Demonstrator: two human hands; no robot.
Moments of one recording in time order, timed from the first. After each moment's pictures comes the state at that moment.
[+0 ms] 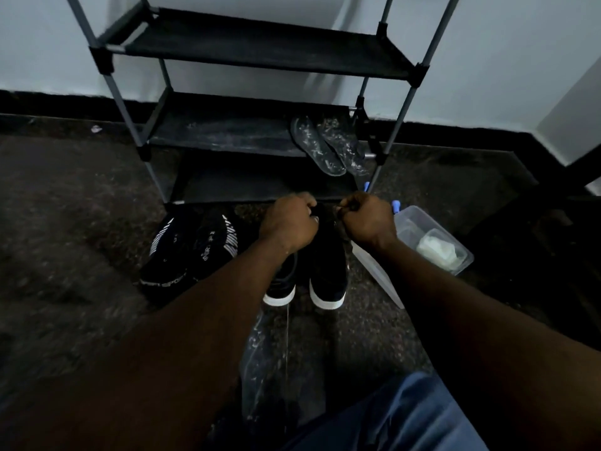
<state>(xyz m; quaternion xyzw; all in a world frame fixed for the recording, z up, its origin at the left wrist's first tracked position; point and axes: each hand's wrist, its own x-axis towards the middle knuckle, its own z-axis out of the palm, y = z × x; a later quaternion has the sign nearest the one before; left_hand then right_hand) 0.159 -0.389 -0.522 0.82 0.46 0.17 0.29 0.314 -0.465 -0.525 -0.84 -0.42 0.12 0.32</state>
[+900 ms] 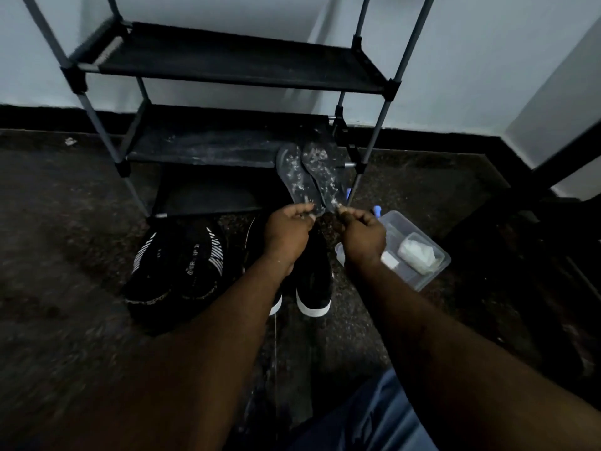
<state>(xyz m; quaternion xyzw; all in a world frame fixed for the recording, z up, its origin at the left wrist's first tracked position) 0.197 -0.408 -0.524 0.52 0.46 0.31 0.65 0.307 -0.470 -0.539 -0.71 -0.09 0.25 0.66</state>
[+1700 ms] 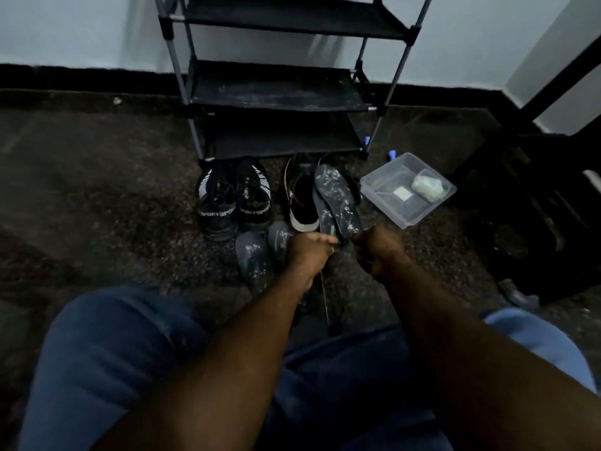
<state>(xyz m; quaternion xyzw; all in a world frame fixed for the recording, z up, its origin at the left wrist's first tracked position) 0.015 -0.563 -0.549 0.54 0.49 0.18 0.66 0.134 -0.627 -0.524 -0.74 0.04 0.40 0.54</state>
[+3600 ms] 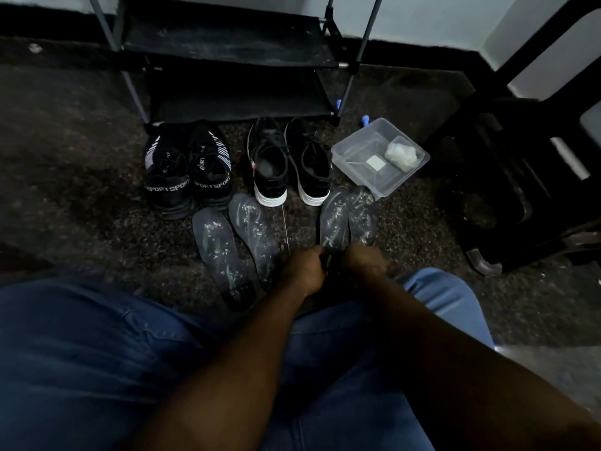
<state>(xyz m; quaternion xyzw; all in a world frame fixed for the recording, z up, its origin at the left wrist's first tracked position) 0.045 -0.626 -0.631 0.83 0.38 -0.02 0.41 0.168 -0.692 -0.610 -0.93 -0.05 0.30 0.21</state>
